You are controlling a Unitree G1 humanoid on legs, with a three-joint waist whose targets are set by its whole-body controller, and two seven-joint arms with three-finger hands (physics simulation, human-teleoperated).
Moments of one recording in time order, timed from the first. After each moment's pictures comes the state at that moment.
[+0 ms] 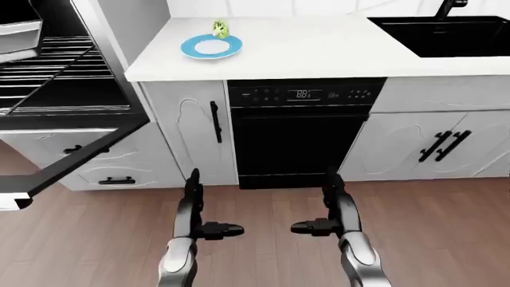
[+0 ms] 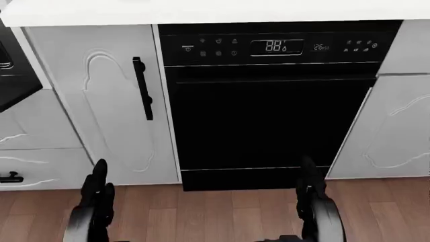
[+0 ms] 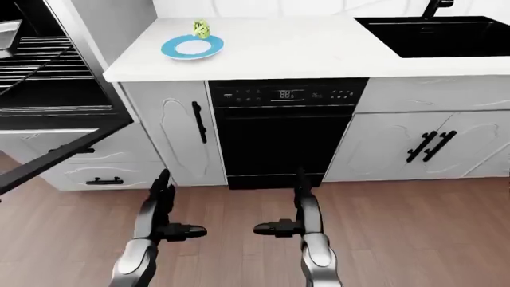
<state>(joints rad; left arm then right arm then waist) 0.03 0.02 0.04 0.09 -0.01 0.06 -0.04 0.03 -0.01 -0.04 0.09 0.01 0.06 0.04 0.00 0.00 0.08</state>
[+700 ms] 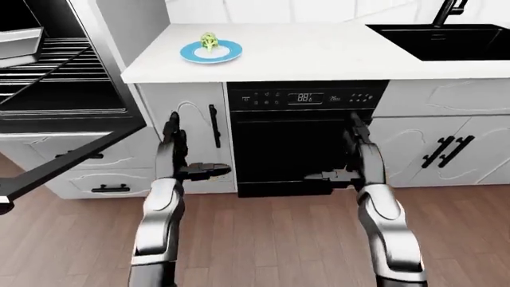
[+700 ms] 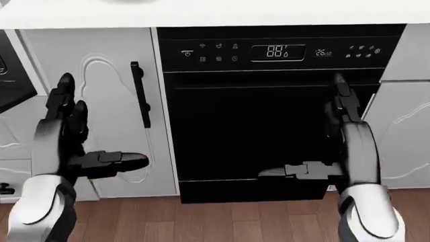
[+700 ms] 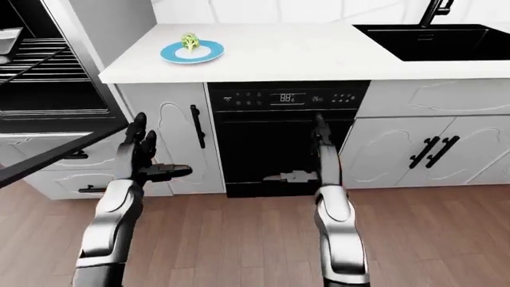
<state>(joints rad) -0.35 0.12 0.14 0.08 -0.11 0.25 0.03 -0.22 -0.09 -0.13 -0.19 0.04 0.36 0.01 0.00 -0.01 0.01</state>
